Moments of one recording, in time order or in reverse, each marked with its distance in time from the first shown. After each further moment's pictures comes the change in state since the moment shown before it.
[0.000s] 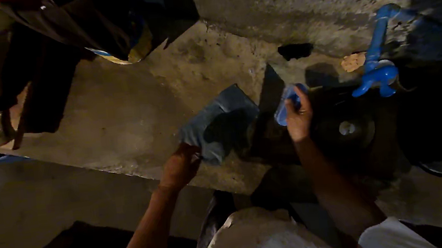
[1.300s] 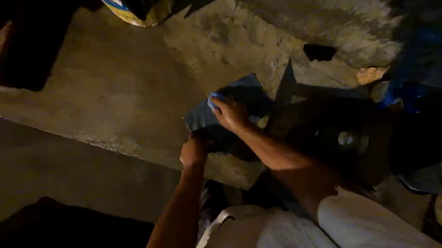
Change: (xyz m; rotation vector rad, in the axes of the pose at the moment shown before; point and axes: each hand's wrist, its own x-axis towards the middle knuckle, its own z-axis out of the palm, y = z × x) left_hand 0.040 -0.017 0.054 -0.235 -0.012 -0.670; right_hand -0.042 -0.020 0.185 -0.844 -0.756 -0.296
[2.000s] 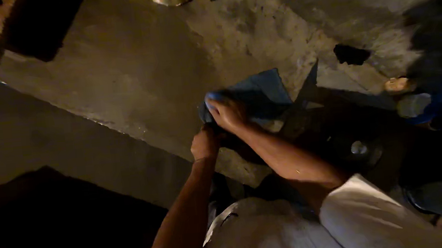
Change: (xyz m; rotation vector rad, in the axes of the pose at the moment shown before) left_hand 0.005 -0.004 -0.002 -0.102 0.000 -0.004; right_hand 0.012 -0.044 0.024 0.014 -0.129 -0.121
